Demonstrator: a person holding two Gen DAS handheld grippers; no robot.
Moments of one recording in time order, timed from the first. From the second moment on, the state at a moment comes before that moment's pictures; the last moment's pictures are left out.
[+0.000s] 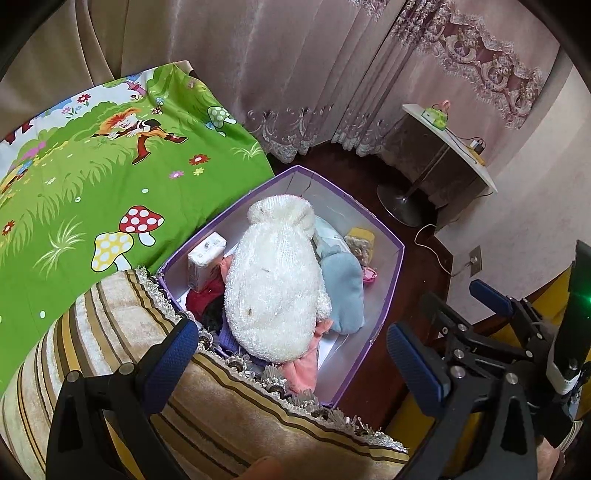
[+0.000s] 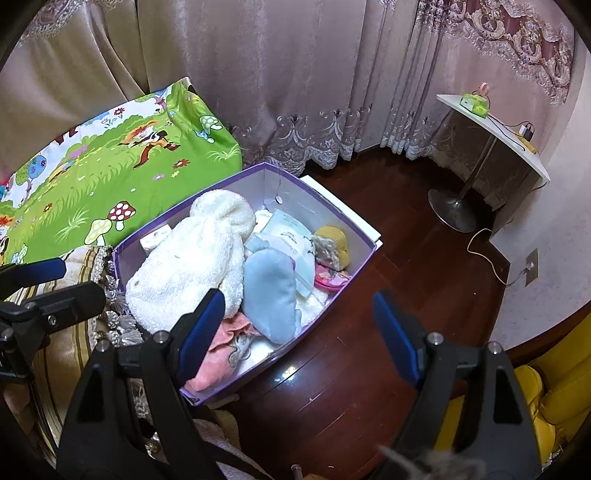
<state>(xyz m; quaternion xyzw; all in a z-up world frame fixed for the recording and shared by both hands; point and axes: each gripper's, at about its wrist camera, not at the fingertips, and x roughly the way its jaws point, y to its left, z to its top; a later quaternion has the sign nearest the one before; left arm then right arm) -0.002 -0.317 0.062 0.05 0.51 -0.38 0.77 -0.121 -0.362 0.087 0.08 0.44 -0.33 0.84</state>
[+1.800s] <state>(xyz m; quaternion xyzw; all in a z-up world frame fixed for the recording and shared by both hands) -0.003 -0.320 0.056 0.05 0.52 -0.38 0.77 -0.121 -0.362 0.088 0.08 0.43 -0.32 0.84</state>
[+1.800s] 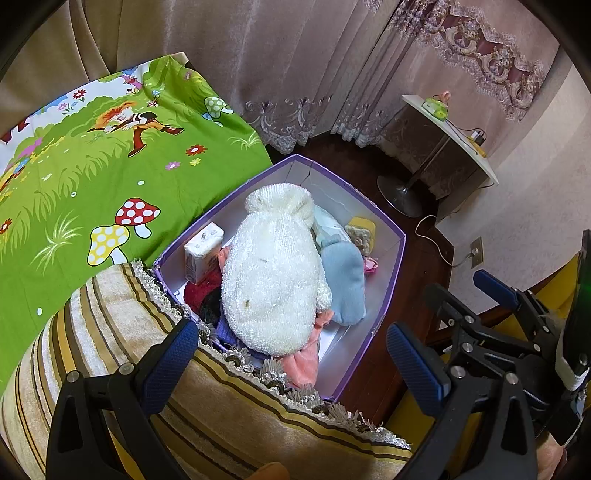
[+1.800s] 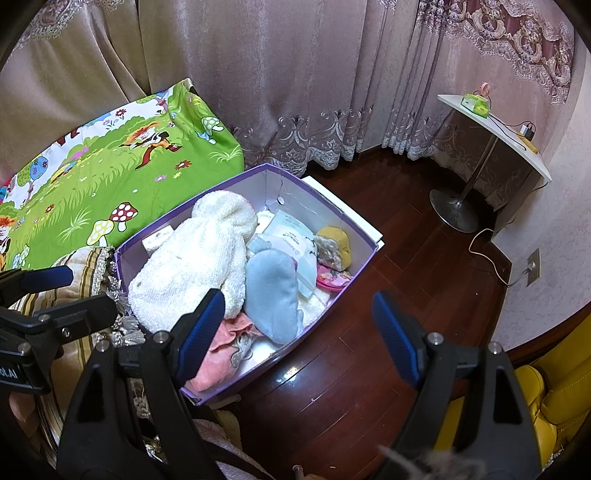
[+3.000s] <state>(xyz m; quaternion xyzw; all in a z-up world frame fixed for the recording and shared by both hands) -0.005 -0.318 0.051 0.06 0.52 -0.40 0.75 -0.122 -0.362 0.086 0.09 0.43 -0.32 0.84</state>
